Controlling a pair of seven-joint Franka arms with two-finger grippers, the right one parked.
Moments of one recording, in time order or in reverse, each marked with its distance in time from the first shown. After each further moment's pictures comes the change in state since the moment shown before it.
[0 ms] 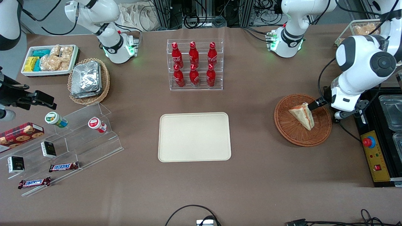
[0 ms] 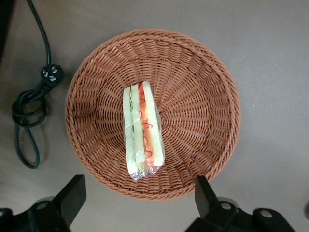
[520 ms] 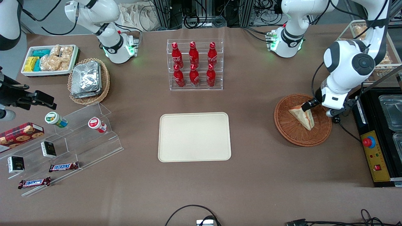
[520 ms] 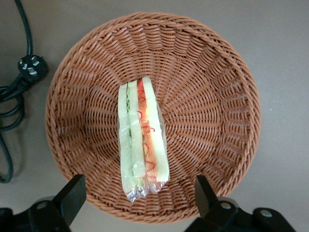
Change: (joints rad) arm 0.000 -0.007 0.000 -0.192 0.000 0.259 -0.019
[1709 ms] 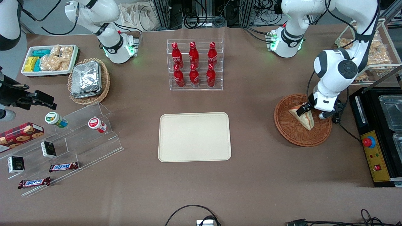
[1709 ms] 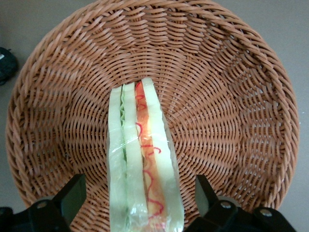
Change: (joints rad) arm 0.013 0.127 0.002 -0.095 0.000 0.288 -0.005
